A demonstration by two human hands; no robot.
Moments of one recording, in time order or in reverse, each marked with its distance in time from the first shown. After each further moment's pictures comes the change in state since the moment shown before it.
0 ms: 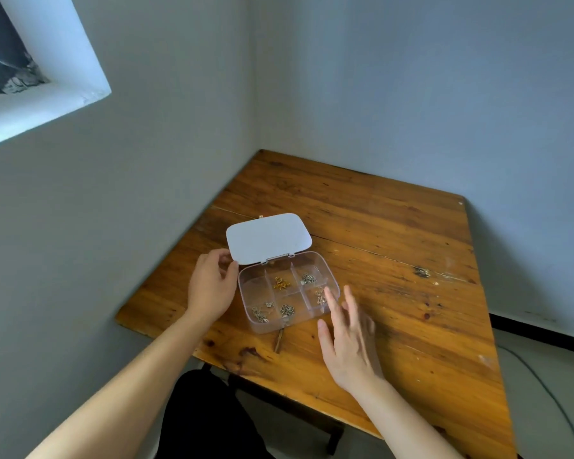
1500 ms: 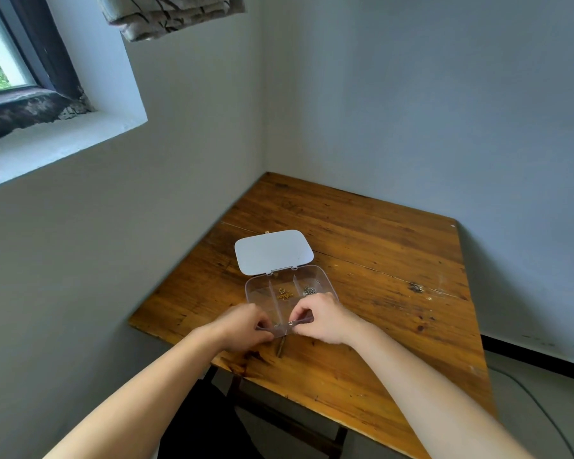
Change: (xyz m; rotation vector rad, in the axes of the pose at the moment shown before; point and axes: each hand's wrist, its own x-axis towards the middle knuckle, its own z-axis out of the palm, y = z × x) left_hand -0.044 0.031 -0.017 0.432 -0.797 0.307; right_hand 0.074 -0.046 -0.050 0.206 -0.561 -0.201
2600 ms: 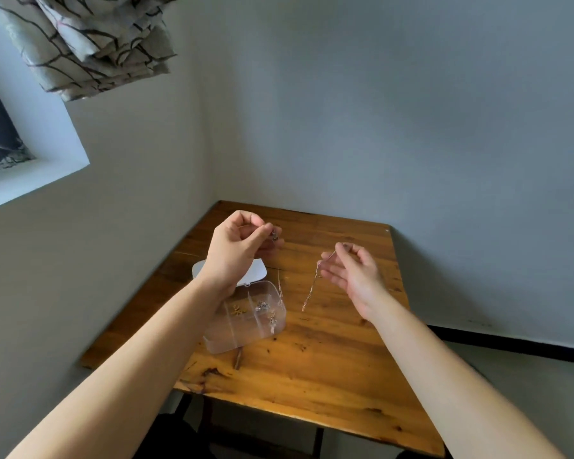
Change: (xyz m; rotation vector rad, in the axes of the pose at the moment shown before) left_hand -0.015 0.150 -0.102 -1.230 0.581 0.414; right_hand -0.097 0.010 -0.110 1.275 0.792 0.115
